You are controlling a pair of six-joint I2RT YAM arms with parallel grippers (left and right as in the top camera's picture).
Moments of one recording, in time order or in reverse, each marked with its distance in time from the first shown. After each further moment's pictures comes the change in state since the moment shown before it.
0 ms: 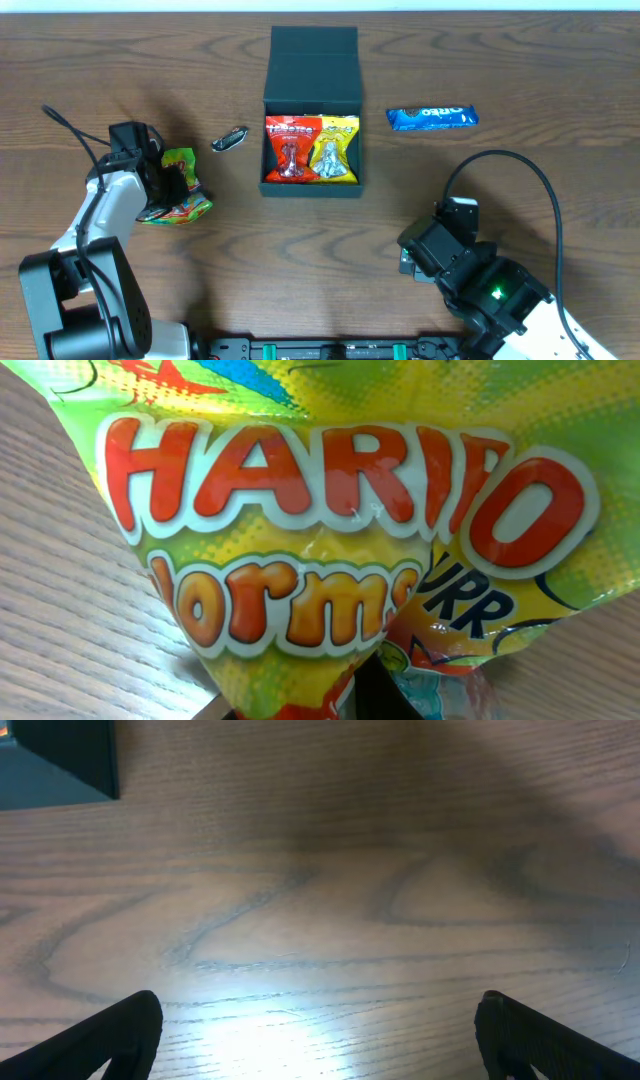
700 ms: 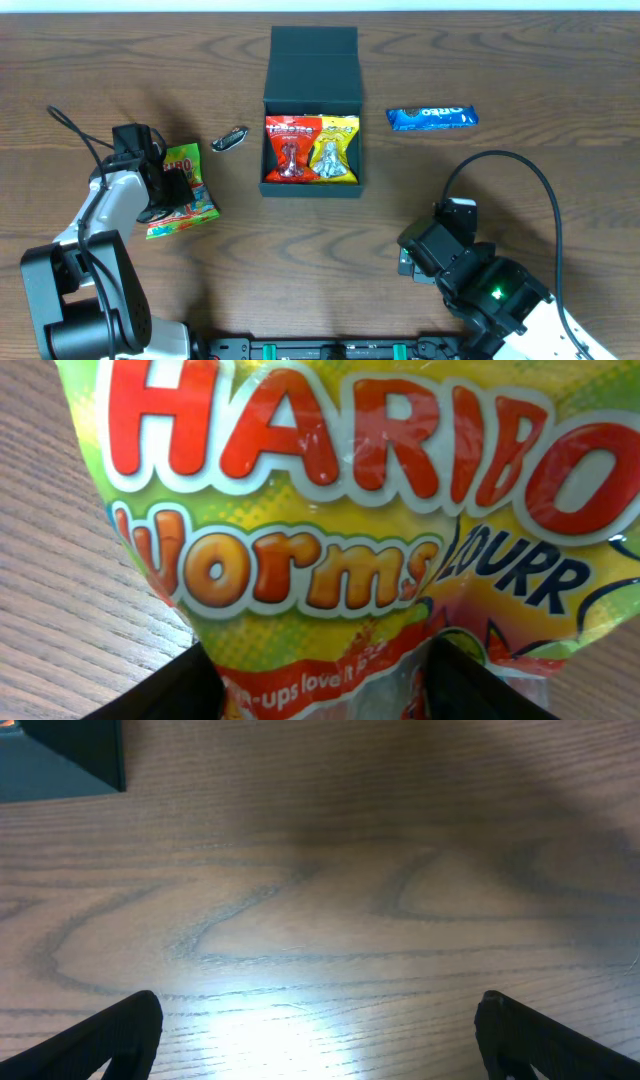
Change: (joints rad) left arm -0.002 0.029 -0.011 0.018 -0.038 0.000; right arm 0.000 0.000 0.000 0.000 -0.022 0.000
